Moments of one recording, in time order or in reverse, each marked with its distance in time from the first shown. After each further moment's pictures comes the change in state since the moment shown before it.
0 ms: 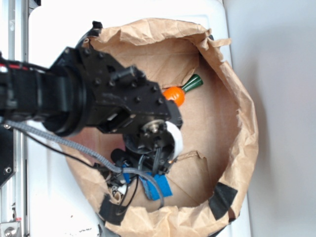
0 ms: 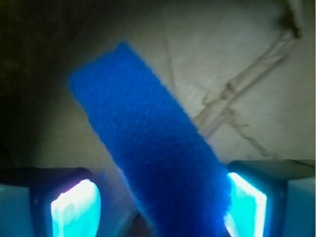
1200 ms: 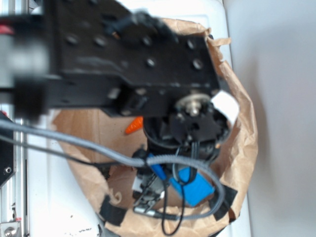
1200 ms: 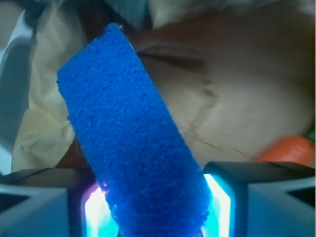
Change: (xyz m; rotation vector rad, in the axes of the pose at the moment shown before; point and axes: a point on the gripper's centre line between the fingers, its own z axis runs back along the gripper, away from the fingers) arm 0.031 -0.008 0.115 0.071 -0.030 0.393
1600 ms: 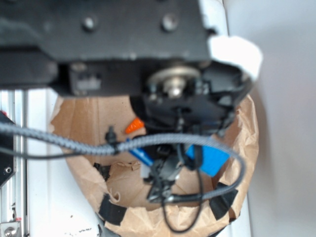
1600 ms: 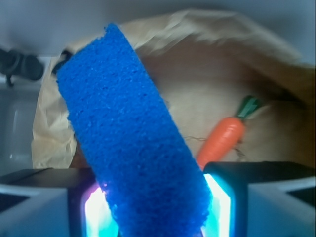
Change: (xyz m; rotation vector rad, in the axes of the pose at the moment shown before) arm -0.001 0.008 0.045 0.122 -0.028 0.218
